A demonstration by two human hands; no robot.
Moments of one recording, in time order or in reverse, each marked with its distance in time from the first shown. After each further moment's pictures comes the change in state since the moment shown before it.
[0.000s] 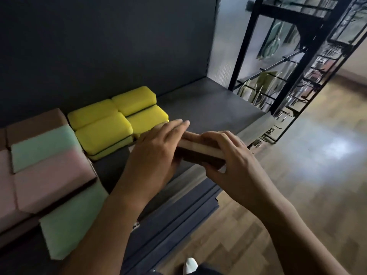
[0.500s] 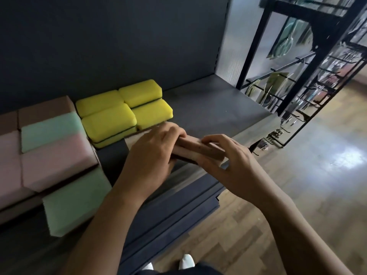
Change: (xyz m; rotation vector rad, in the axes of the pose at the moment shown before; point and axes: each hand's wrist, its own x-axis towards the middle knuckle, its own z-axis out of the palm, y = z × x) left_hand -0.016 0.009 0.002 -0.054 0.045 -0.068; right_hand -0.002 0.016 0.001 0.201 -0.137 0.035
